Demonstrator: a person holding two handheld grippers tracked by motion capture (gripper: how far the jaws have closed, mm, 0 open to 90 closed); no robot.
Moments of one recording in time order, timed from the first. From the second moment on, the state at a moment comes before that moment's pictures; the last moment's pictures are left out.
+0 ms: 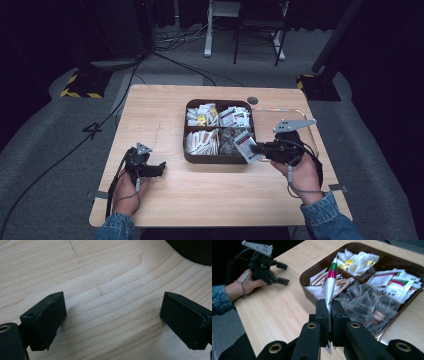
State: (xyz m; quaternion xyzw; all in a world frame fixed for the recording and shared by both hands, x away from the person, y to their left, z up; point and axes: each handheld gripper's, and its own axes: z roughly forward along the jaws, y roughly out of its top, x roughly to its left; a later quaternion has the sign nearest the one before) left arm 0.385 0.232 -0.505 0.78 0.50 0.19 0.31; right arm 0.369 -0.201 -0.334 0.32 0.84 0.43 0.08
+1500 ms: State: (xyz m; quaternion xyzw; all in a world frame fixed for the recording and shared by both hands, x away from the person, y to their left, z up) left arm 0.385 0.233 -0.505 0.78 0.50 0.19 0.31; right arm 0.323 -0.187 -0.443 0.34 0.87 0.34 -0.04
